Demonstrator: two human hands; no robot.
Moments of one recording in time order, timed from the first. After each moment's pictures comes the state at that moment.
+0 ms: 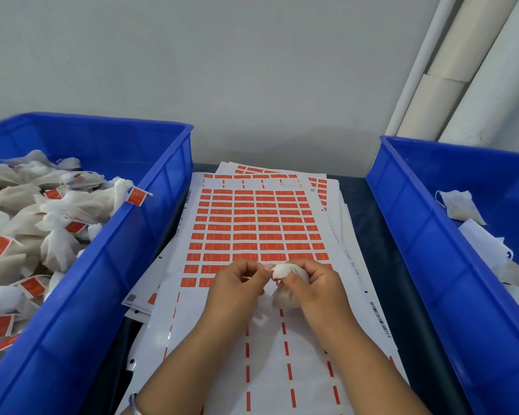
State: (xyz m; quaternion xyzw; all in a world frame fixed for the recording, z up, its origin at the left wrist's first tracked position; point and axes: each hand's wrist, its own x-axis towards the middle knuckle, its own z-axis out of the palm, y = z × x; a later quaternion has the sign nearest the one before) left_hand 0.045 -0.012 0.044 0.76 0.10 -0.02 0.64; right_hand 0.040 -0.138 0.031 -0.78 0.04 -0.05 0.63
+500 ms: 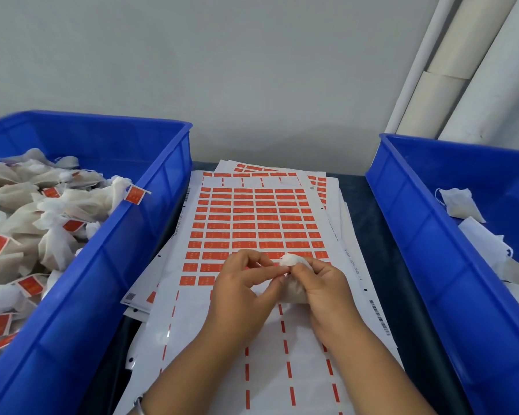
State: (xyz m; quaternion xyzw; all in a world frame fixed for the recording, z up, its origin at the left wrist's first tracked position) left_hand 0.037 -0.015 0.033 0.85 -0.07 0.15 0.49; right_hand 0.042 -0.138 0.036 -0.69 0.12 -0.02 0.71
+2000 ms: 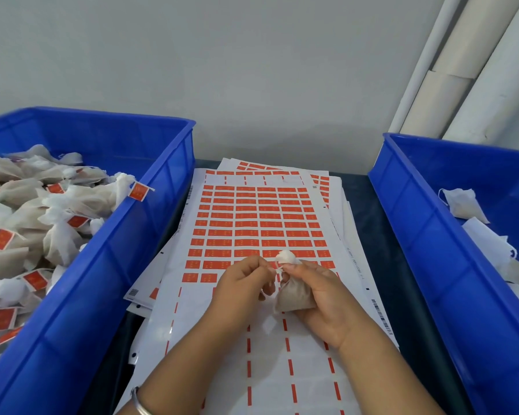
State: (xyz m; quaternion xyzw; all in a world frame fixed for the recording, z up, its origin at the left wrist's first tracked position) left_hand 0.038 -0.008 0.050 0.75 0.02 -0.06 0.65; right_hand 0.041 -0.140 0.044 -0.53 0.09 0.12 0.84
